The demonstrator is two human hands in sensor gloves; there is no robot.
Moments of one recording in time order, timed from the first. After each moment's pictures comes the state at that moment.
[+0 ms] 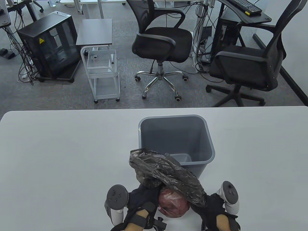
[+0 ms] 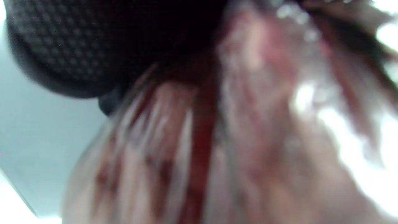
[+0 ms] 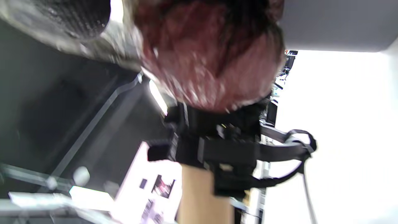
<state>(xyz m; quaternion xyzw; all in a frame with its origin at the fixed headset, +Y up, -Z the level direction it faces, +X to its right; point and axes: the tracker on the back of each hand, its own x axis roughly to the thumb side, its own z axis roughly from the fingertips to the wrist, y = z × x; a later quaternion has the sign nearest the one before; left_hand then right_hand) -0.106 -0.711 -0.249 0.01 -0.08 0.64 0.76 0.161 -0.722 -0.243 0.35 0.18 0.66 0.64</state>
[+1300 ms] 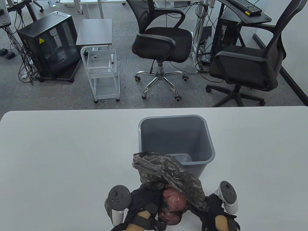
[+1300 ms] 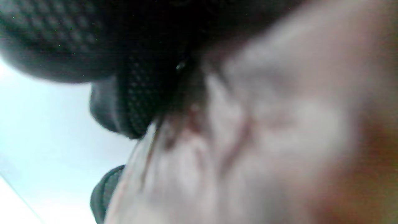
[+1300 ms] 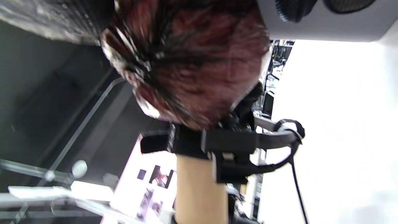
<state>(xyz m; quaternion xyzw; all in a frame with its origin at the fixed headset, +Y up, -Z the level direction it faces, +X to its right) -0.104 -0.704 -0.247 0.03 -0.09 0.60 0.79 0.157 -0.727 -0.243 0.36 0.20 0.65 0.64</state>
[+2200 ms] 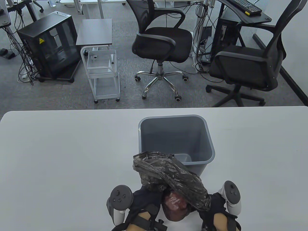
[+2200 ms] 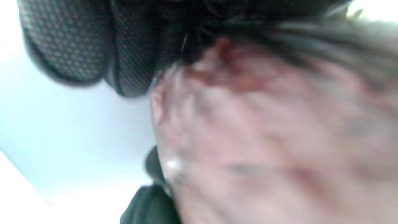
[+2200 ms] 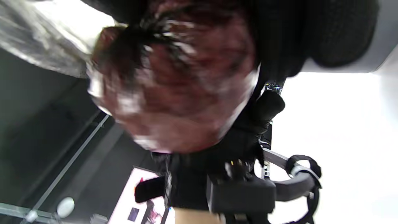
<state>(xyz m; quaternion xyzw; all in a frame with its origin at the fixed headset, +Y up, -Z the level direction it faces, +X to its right) -0.098 -0.709 -0.248 0.00 -0.12 0.62 0.77 0.172 -0.732 -0.251 0.27 0.17 0.63 0.71</state>
